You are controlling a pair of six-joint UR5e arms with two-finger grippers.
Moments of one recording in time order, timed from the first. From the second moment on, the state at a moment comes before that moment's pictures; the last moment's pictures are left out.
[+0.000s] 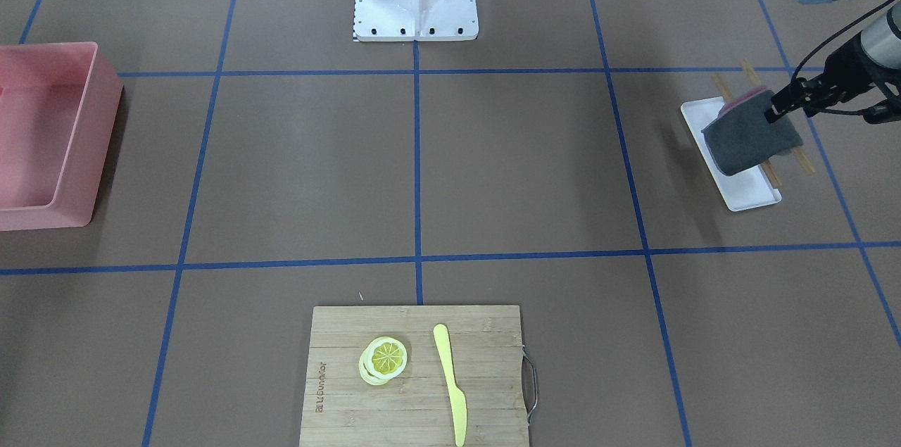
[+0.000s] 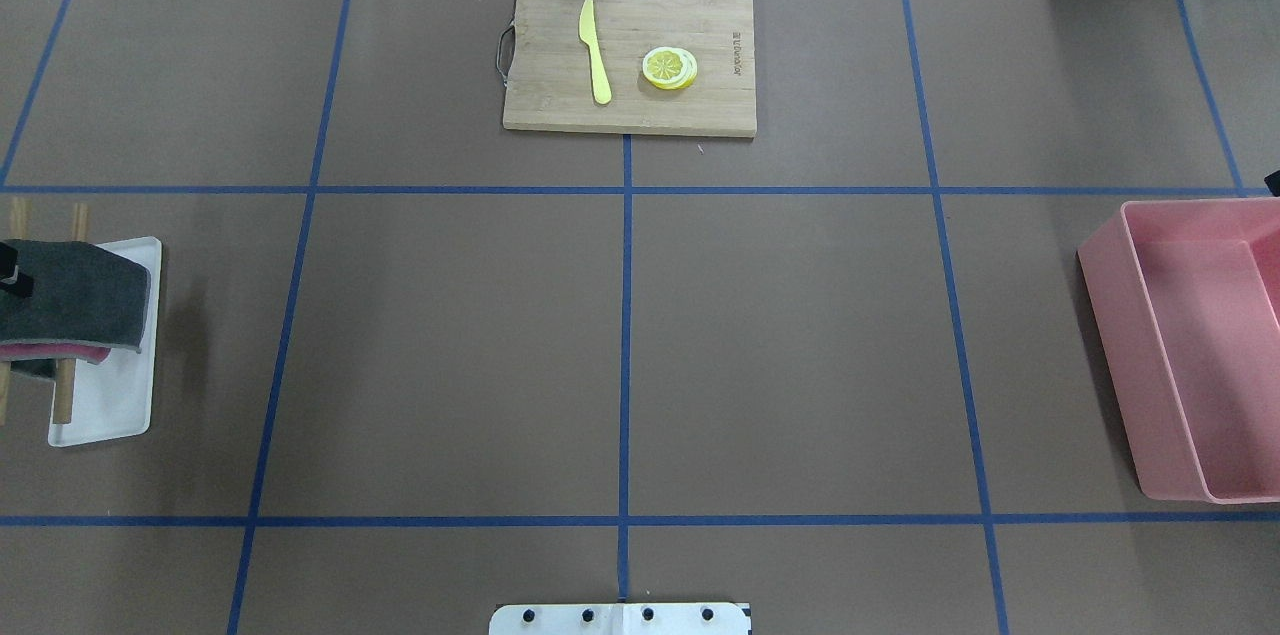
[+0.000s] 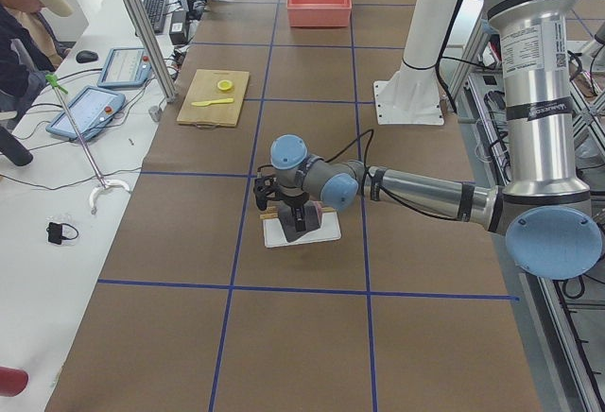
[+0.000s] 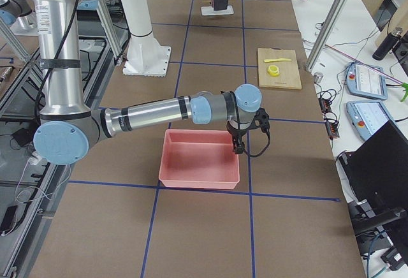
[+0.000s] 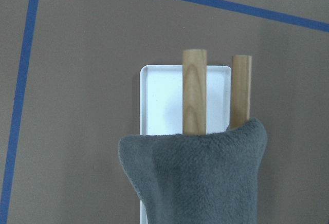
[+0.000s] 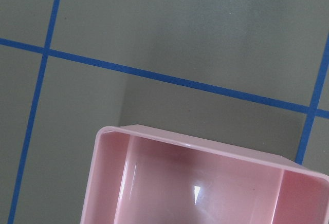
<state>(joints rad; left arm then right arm) -1.15 -1.41 -1.84 -1.90 -2.37 -0.78 1.41 -1.54 1.77 -1.64 2.47 0.00</state>
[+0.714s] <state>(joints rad) -1.15 -1.41 -1.85 -1.91 -2.41 -0.78 1.40 -1.54 1.77 -1.64 2.47 0.01</state>
